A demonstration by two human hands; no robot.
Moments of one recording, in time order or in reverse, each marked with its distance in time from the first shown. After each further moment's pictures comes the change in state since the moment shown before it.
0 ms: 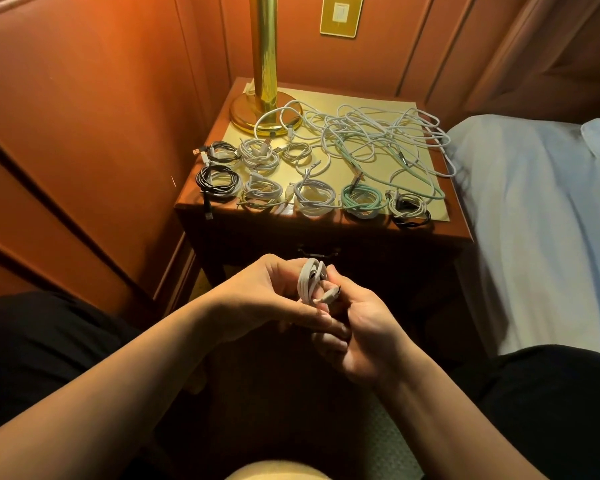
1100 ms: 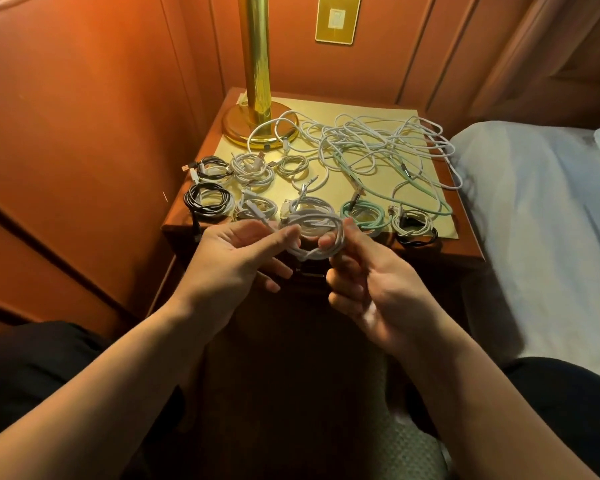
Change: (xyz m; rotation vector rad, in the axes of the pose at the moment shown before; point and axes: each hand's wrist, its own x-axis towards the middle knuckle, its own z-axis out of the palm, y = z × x) left_hand 0.032 0.026 -0.027 -0.082 0.593 0.104; right_hand 0.020 -0.070 0.015 -0.216 -0.091 -0.294
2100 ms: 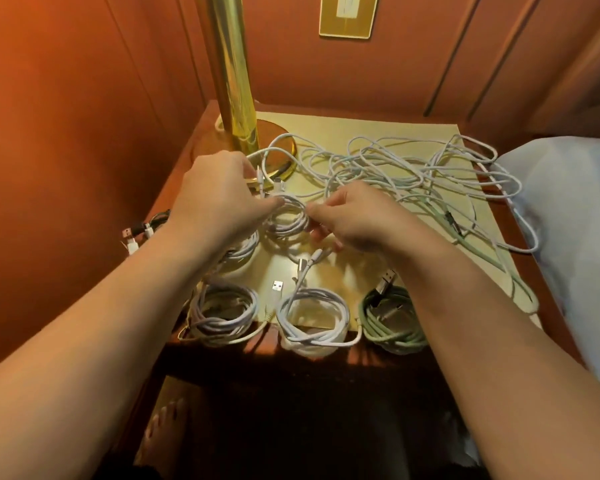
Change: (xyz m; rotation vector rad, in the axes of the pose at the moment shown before) left_hand 0.254 -0.002 -0.022 1.190 0.281 0.139; right_hand 0.248 -0.094 -0.033 -1.200 0.137 -0.019
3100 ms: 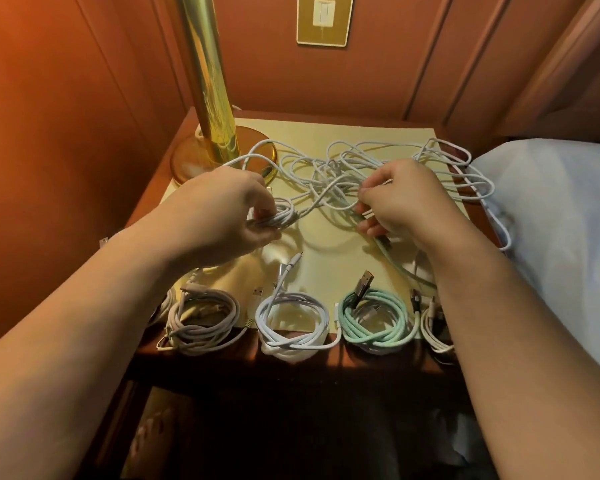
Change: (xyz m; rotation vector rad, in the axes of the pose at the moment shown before) left_hand -0.004 0.010 -0.013 0.044 -0.268 0.520; right_hand 0.006 0.040 -0.050 0.123 0.360 0.092
